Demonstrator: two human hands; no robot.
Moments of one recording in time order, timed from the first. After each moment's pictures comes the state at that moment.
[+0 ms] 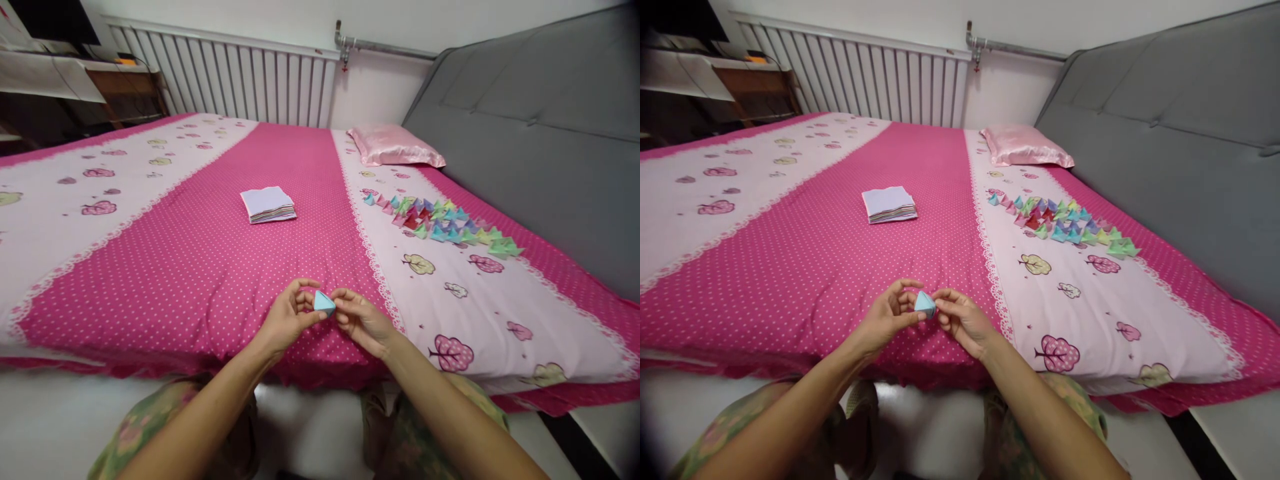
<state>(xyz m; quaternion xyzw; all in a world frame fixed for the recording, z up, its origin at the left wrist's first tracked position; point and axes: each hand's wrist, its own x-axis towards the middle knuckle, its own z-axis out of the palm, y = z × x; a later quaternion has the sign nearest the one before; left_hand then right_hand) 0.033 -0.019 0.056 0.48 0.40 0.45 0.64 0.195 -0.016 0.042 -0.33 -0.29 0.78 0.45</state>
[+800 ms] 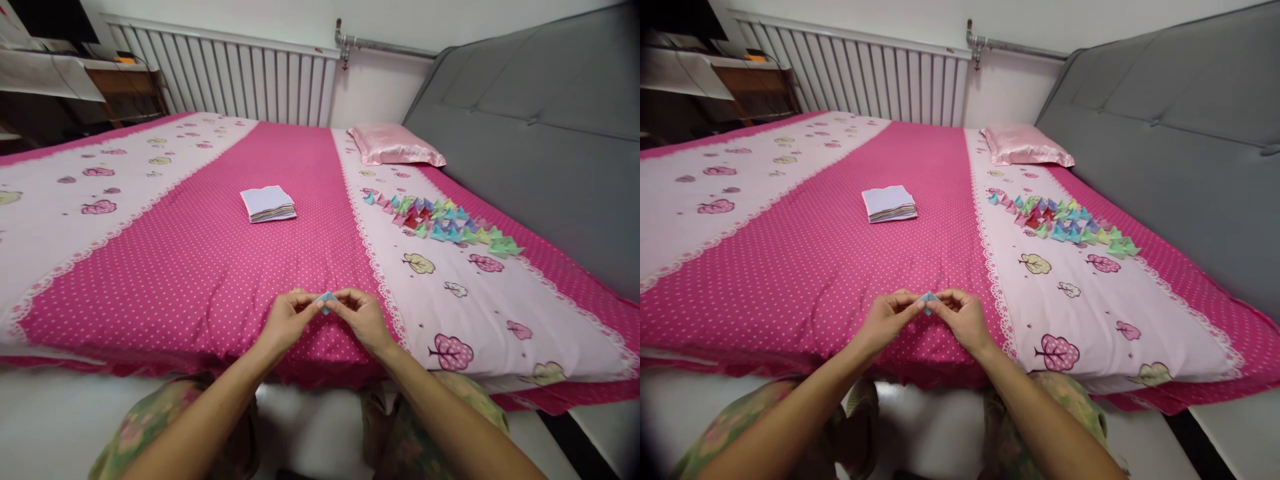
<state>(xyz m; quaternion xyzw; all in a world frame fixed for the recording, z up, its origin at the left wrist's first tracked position) 0.033 -0.017 0.055 0.58 0.48 0.42 0.51 0.189 -0.017 0.032 -0.45 -0.54 0.50 0.51</state>
